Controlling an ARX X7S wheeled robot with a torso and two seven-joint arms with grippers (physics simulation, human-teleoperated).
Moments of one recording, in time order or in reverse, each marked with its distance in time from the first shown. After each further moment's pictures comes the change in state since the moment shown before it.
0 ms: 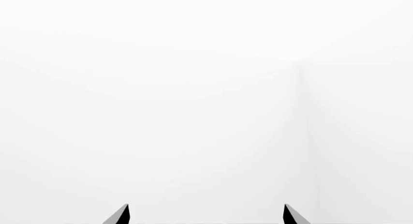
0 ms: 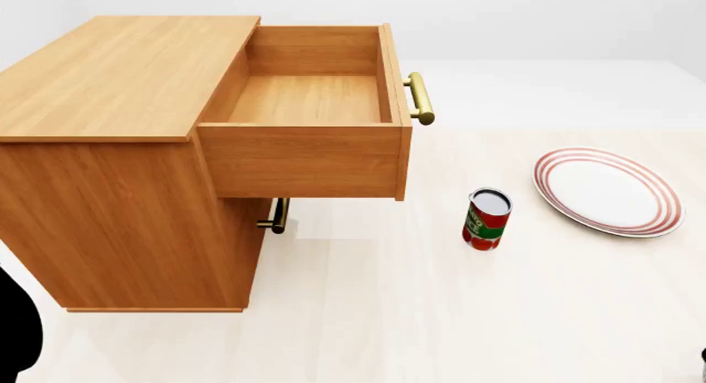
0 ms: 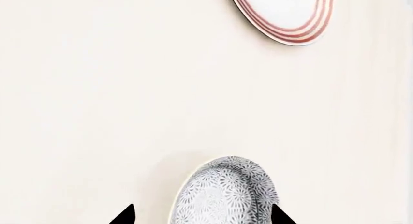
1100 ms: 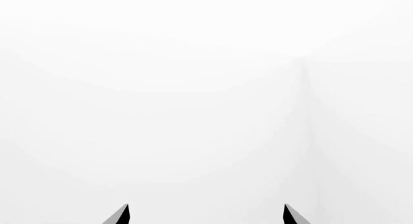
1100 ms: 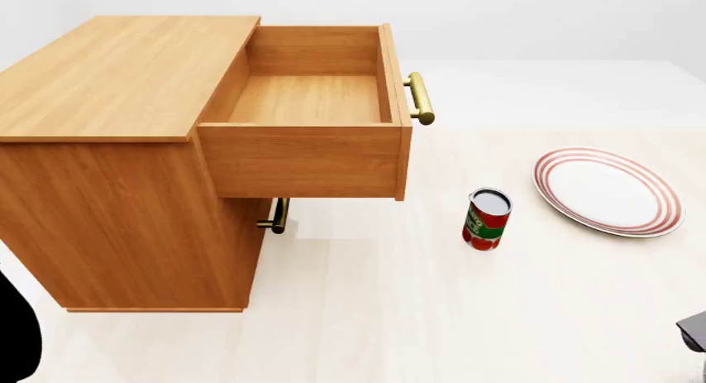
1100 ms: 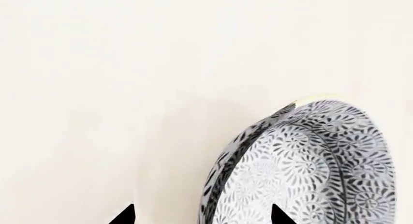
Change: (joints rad) left arm 0.030 -0.011 0.024 -0.015 -0.002 0.039 -0.006; right arm -0.499 -0.165 -0.236 0.351 0.226 -0.528 0.361
